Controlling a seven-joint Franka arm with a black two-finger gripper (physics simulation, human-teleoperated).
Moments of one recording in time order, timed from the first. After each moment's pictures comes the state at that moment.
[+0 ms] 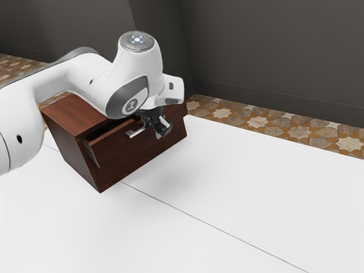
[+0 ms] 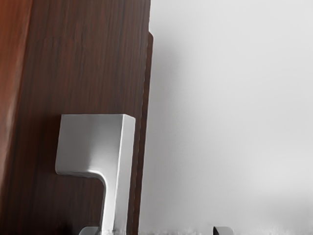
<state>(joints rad) 0.16 0.27 -0.07 -1.51 0.43 2.03 0.08</state>
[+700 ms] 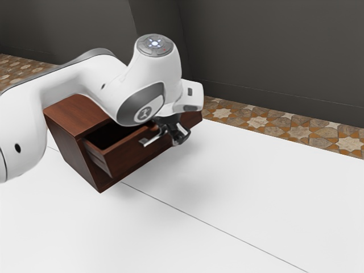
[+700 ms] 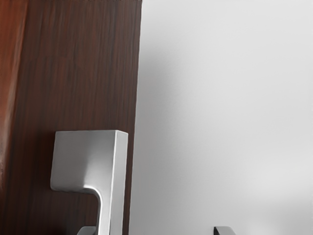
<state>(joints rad) 0.05 0.22 -0.07 -1.57 0.43 2.03 0.02</state>
